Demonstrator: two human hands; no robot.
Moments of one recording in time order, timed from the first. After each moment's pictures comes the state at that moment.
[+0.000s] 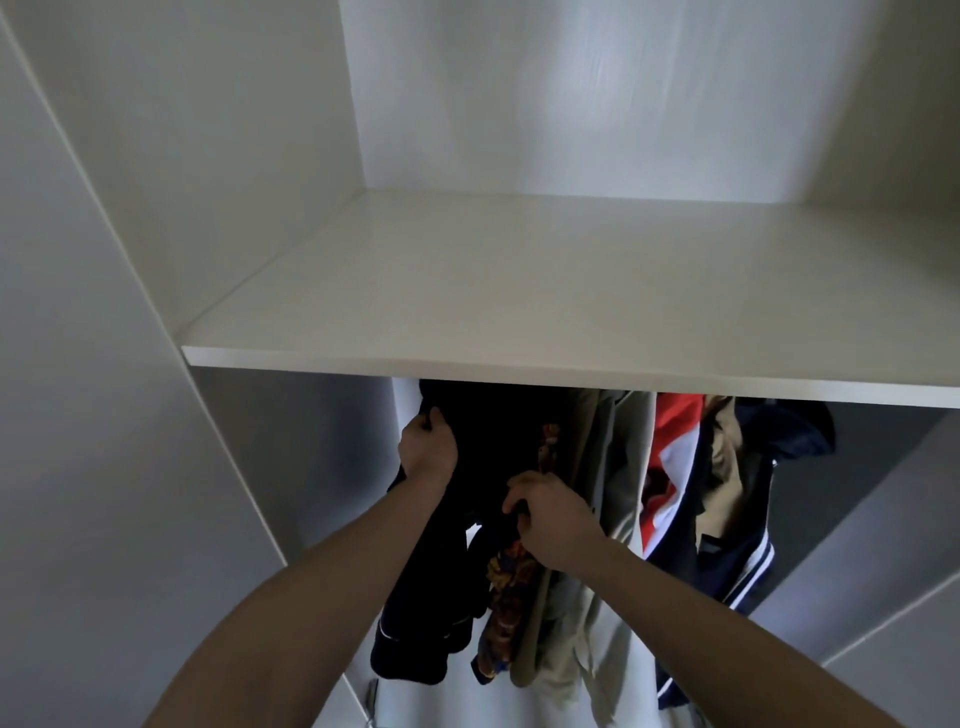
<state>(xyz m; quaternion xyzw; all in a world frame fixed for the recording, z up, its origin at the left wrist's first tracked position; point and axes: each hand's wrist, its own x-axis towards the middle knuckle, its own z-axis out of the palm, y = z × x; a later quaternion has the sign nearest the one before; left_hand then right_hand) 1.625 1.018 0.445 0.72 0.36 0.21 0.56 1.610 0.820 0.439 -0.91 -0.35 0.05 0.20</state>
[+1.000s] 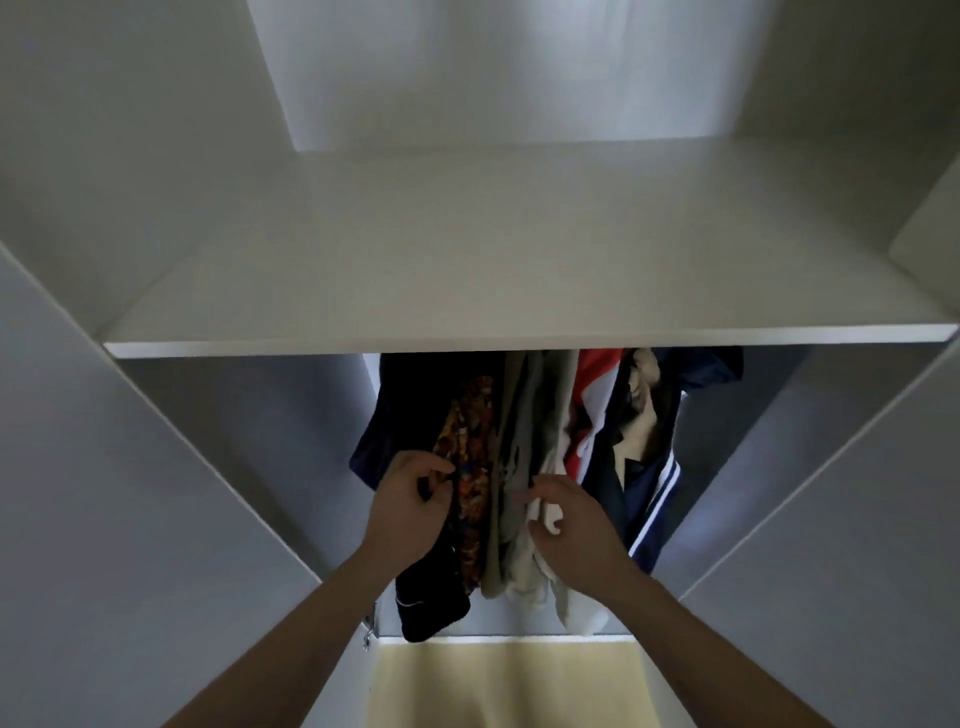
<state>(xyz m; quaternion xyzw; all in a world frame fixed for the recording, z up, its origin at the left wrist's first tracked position) 1.477 0.917 0.467 0.88 0.14 0.13 0.44 1.521 0.683 0.460 -0.86 -0.23 0.08 0.44</state>
